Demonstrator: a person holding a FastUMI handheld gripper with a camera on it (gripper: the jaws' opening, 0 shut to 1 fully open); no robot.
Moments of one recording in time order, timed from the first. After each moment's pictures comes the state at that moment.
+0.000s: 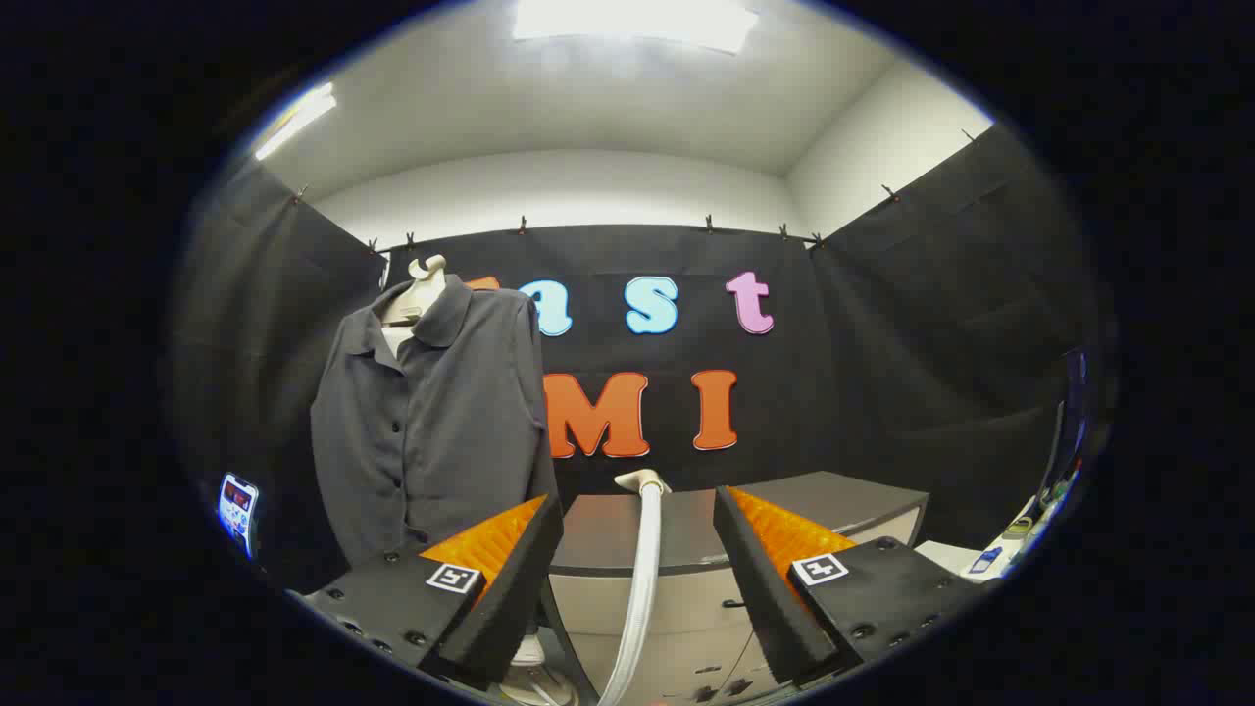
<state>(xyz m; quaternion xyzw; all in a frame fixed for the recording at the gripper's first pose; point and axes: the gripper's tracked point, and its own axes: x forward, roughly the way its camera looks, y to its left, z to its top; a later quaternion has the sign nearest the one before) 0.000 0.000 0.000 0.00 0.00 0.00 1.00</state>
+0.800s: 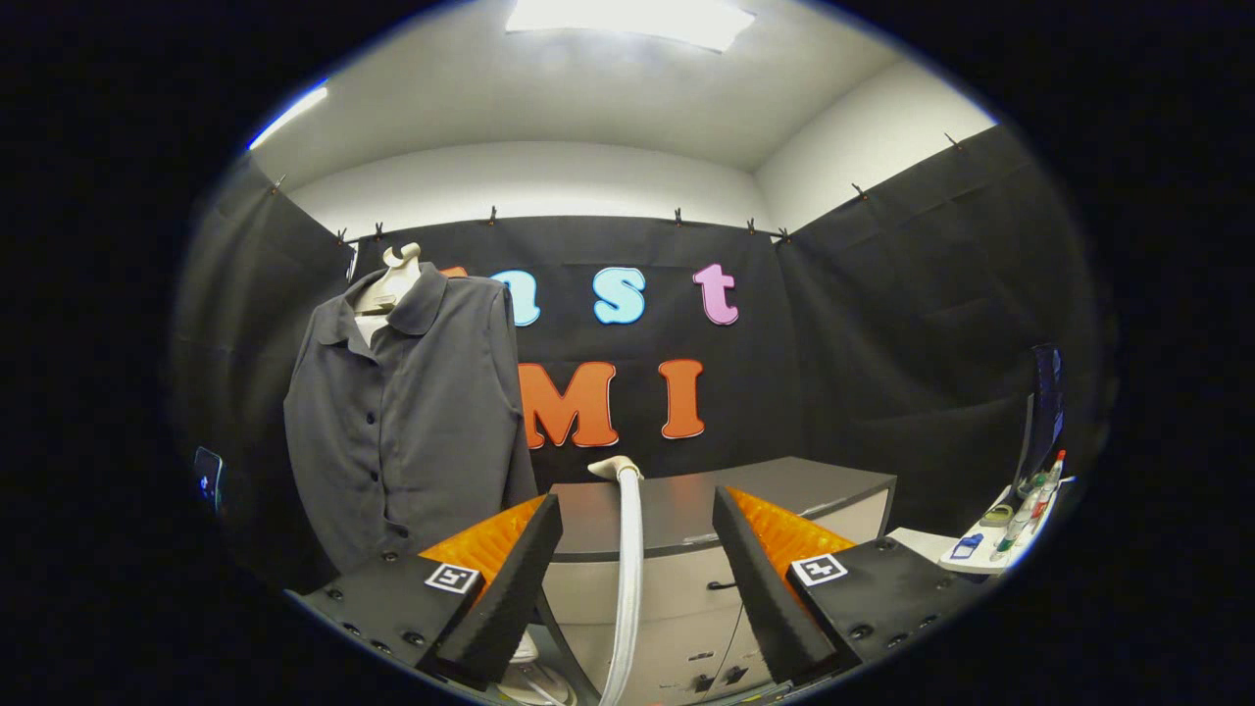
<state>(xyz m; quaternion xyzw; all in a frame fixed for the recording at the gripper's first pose) -0.020 -0.004 -0.011 0.02 0.02 -0.03 1.00</state>
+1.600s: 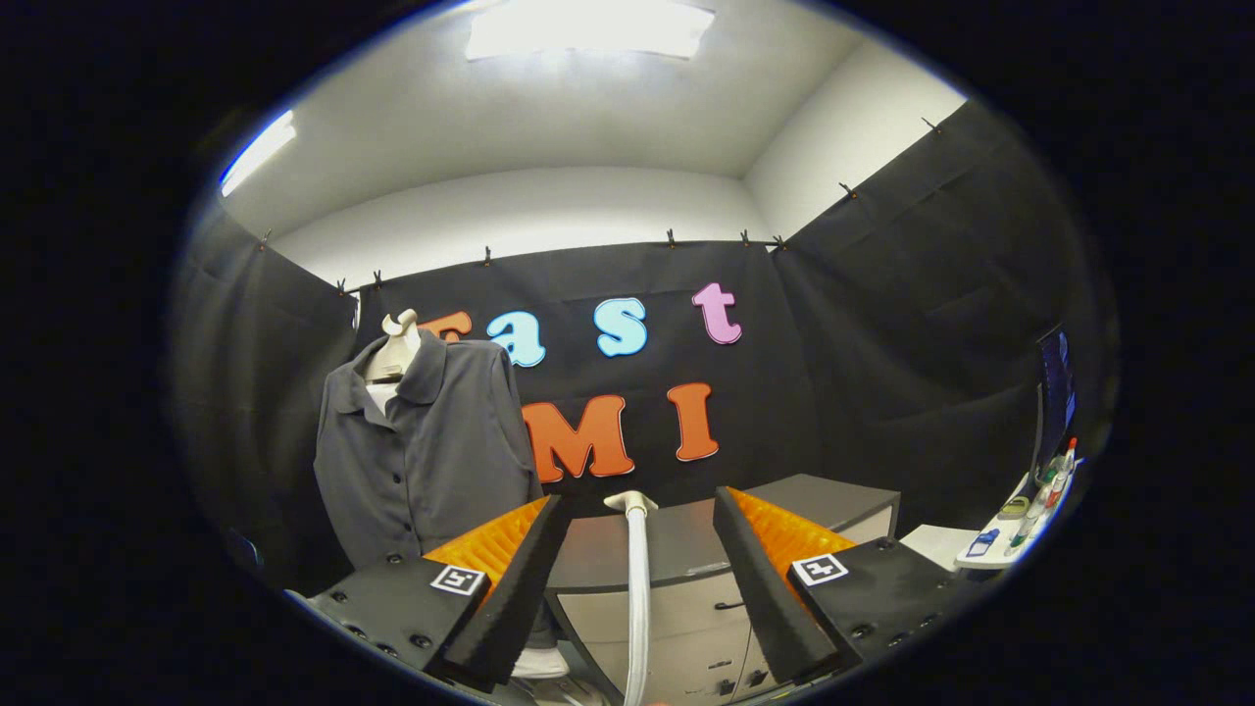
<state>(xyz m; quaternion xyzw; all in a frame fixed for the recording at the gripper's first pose) -0.008 -0.024 0.075 0.07 -0.01 0.00 1.00</state>
